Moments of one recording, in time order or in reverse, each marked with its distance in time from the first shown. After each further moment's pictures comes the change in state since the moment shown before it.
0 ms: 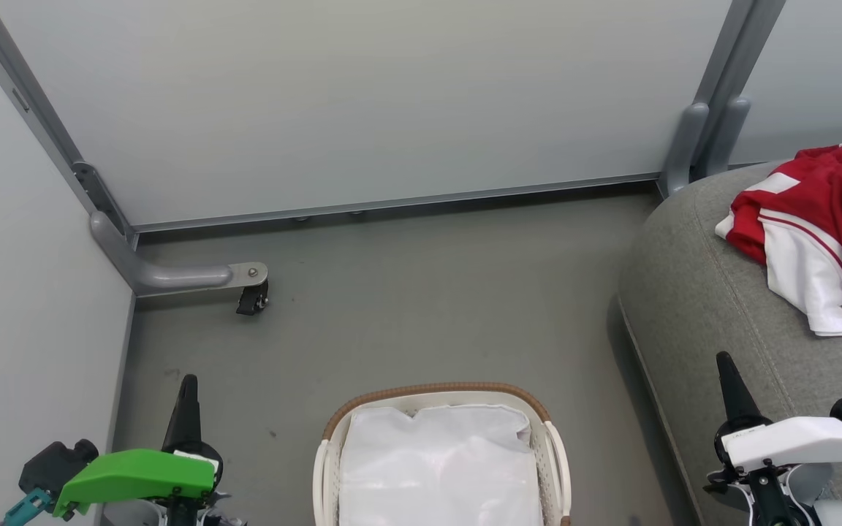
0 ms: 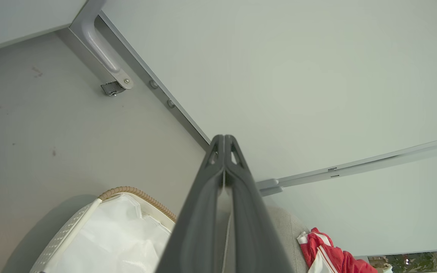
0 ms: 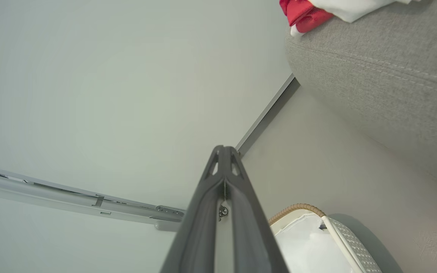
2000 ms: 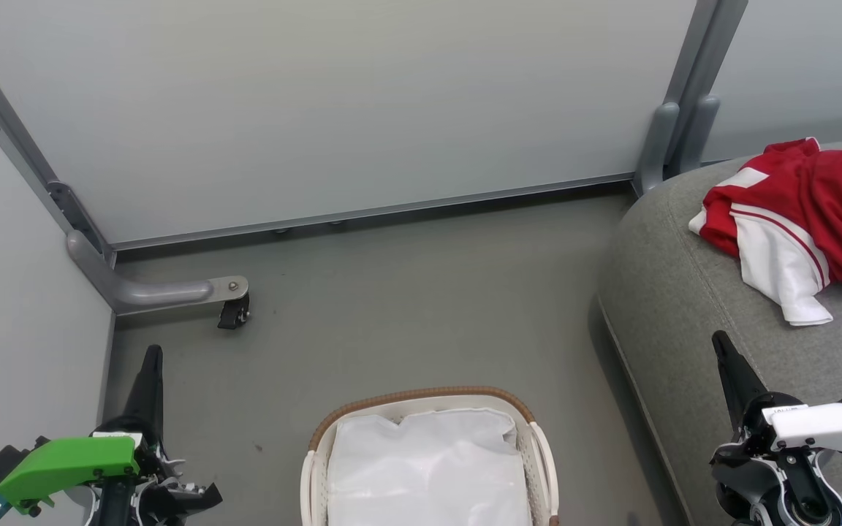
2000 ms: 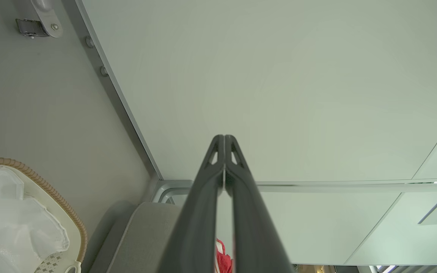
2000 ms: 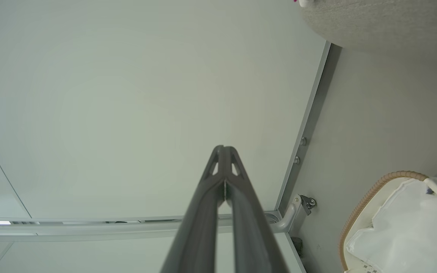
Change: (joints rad) left arm -0.040 0.000 0.120 -0.038 -0.438 -0.037 0.140; right arm -0.021 -0.007 -0.013 -0.040 0.504 0.000 0.132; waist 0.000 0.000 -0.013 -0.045
